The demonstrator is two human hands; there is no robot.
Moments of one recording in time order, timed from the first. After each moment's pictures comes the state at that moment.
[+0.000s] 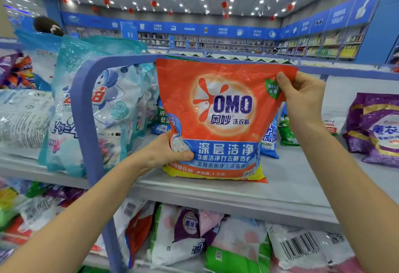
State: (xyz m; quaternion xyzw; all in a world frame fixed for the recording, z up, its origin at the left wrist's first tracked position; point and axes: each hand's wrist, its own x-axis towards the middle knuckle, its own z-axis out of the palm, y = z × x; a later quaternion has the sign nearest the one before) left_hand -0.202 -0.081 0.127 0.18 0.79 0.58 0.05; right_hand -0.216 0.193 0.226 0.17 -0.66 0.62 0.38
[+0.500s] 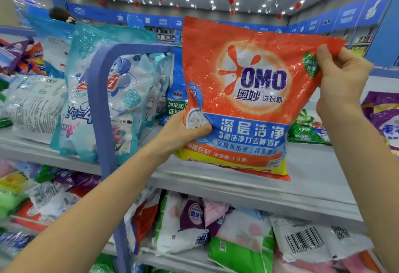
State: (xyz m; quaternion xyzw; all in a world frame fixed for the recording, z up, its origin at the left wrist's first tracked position) left_hand -0.177 -0.056 0.146 0.19 0.73 0.65 -0.08; right_hand -0.202 0.202 0.251 0.17 -0.60 0.67 0.41
